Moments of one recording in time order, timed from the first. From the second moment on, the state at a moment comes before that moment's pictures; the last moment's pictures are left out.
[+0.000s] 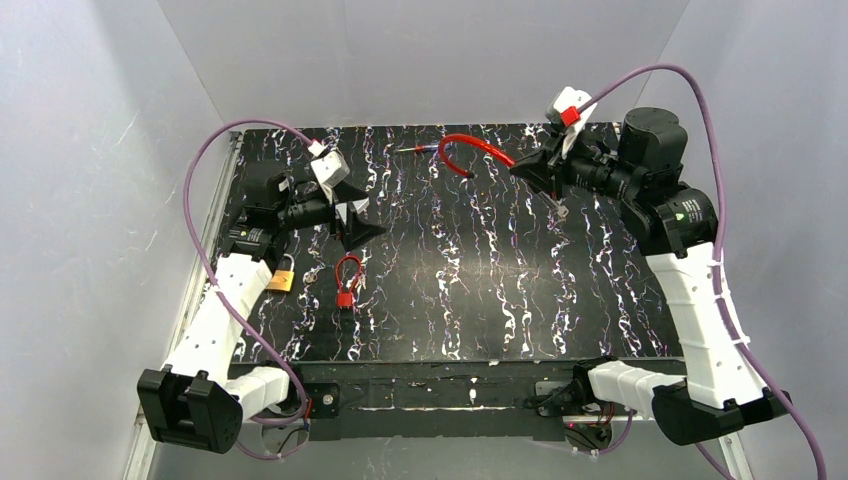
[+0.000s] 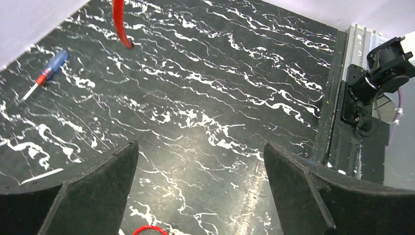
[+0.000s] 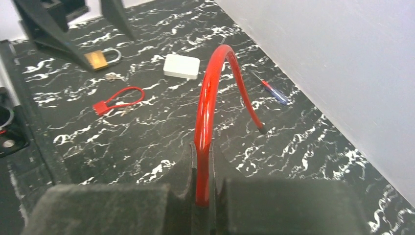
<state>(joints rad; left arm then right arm) -0.17 1.12 1.03 -0.29 0.95 0.19 0.34 1.15 1.62 -0.71 -0.59 -0.29</state>
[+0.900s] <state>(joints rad) -0.46 1.30 1.39 -0.44 0.92 0.14 0.34 1.04 1.44 -0.58 -0.88 -0.05</state>
